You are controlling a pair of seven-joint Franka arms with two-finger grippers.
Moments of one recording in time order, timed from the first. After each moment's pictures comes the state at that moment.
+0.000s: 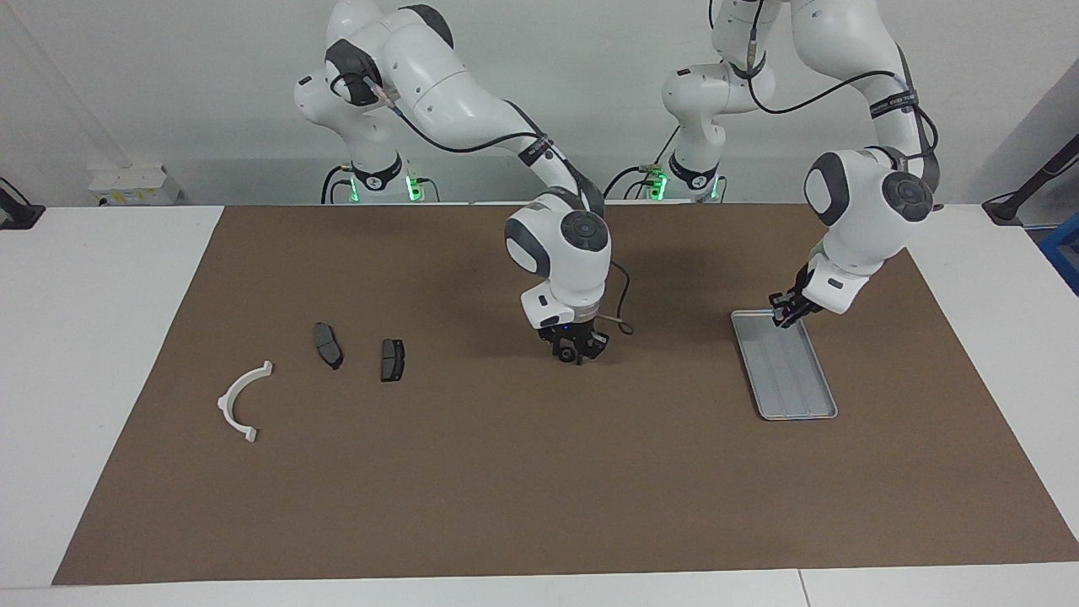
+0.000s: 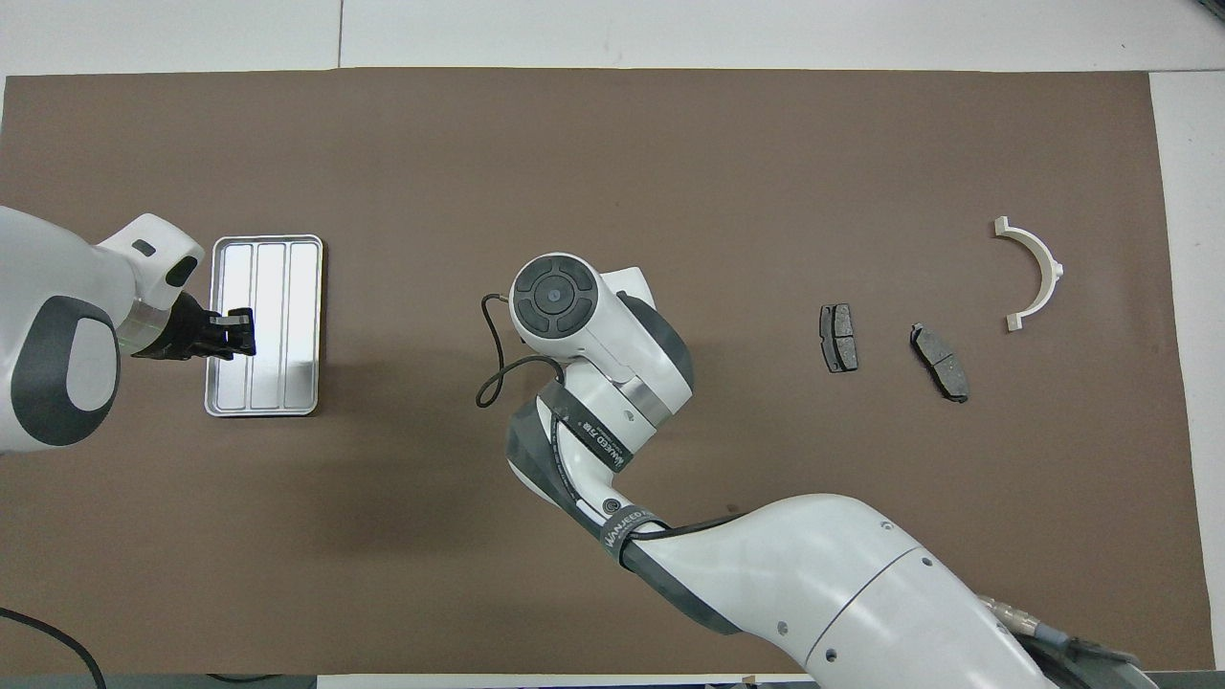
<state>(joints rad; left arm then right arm) 0.04 0.10 -0.05 -2.06 -0.03 2.08 -0.12 0.56 0.66 0.14 -1.49 -0.14 2.16 1.21</state>
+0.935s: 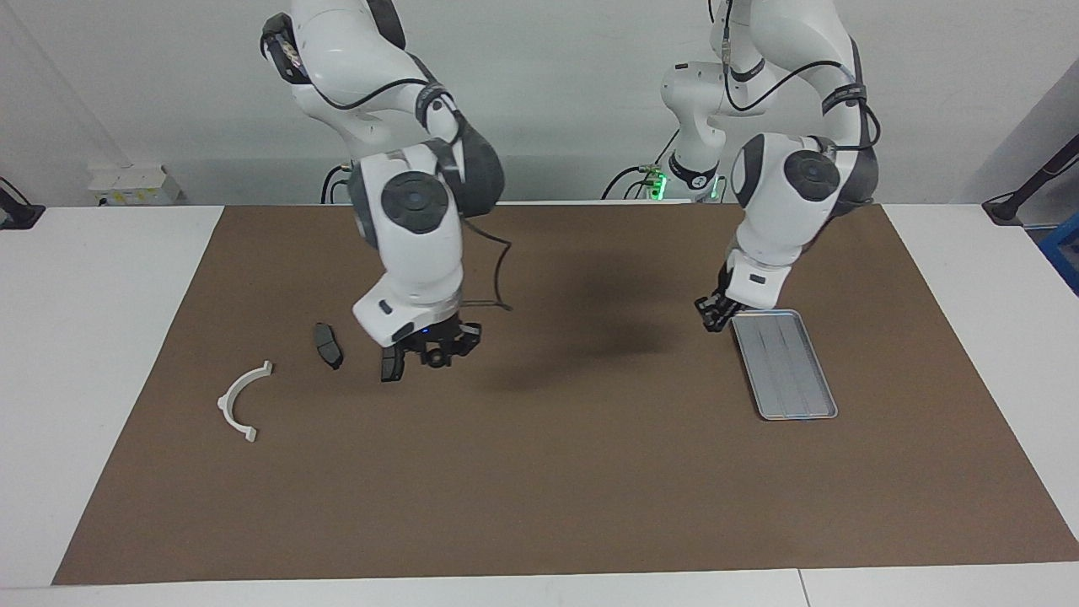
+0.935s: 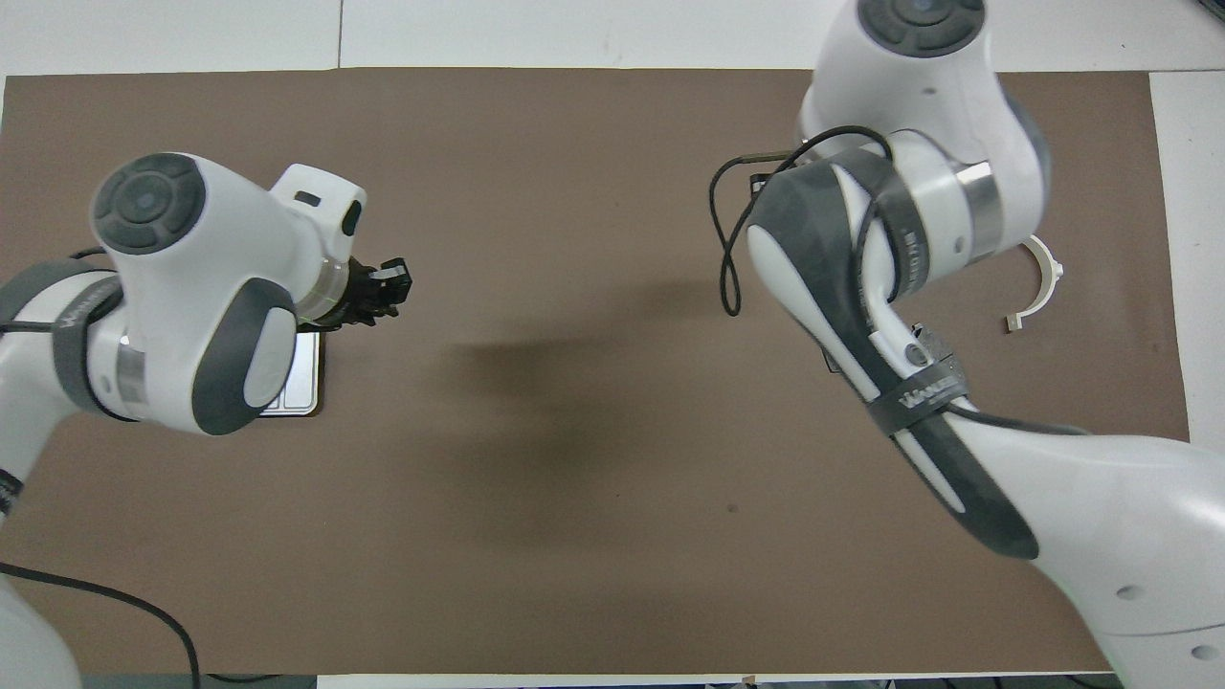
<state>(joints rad) -0.30 0.16 -0.07 -1.87 -0.04 2.04 -0.68 0.17 0.53 0.12 -1.25 -0.13 1.71 0.30</state>
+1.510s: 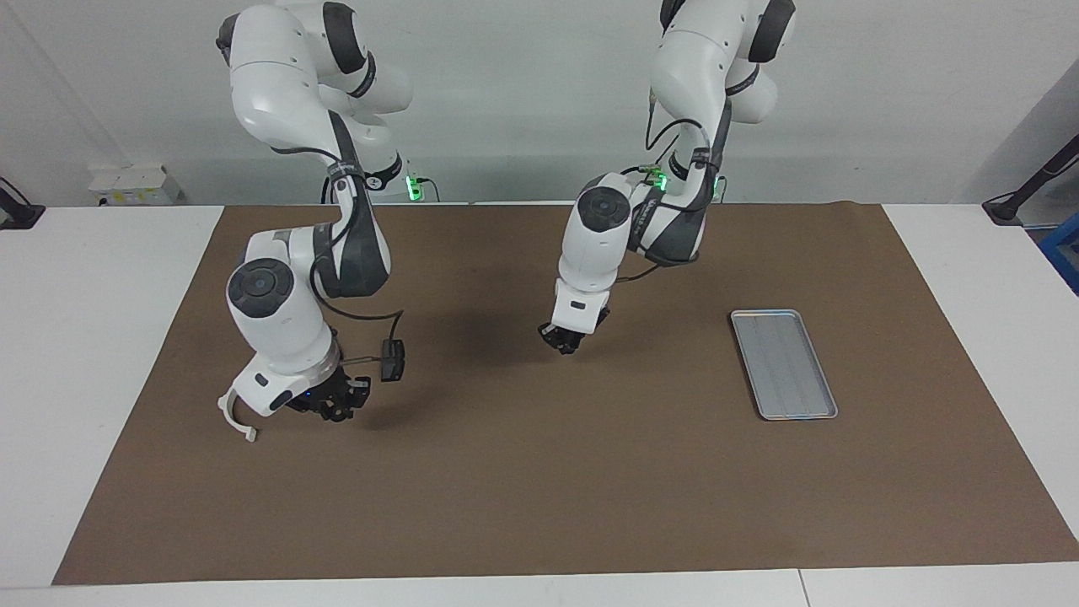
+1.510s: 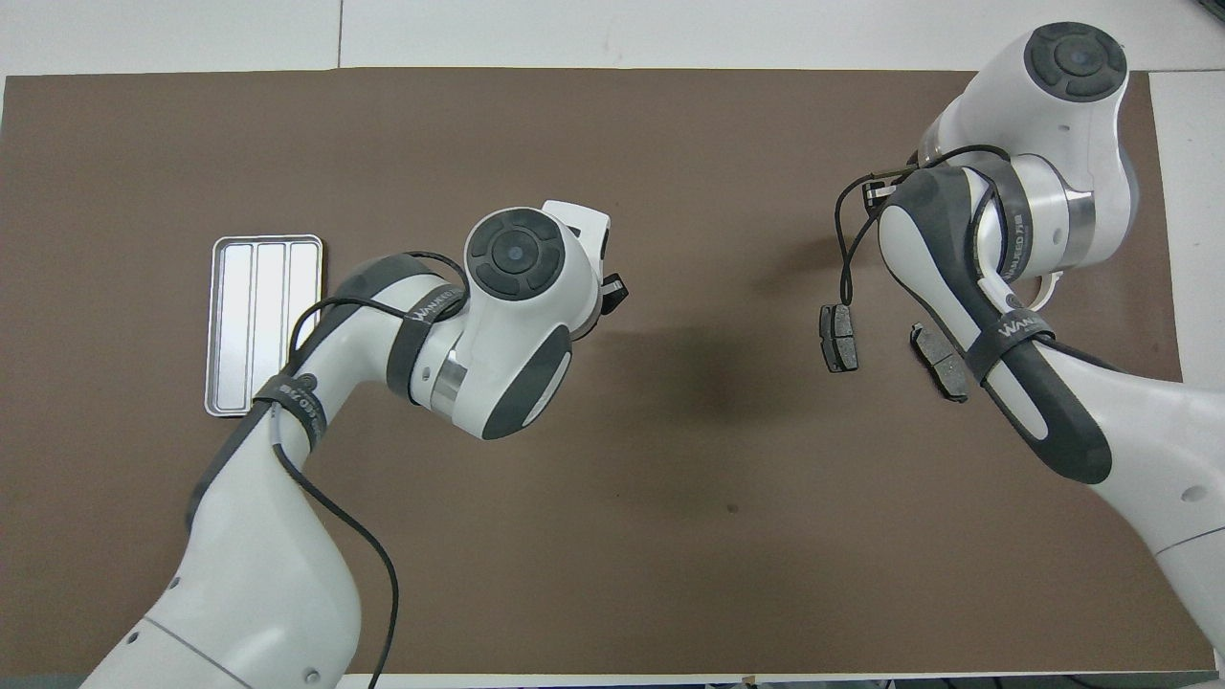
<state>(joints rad) -0.60 0.48 -0.07 -1.72 -0.04 2.27 -1.04 -0.04 0.56 0.12 -1.54 -0.14 2.09 0.08</state>
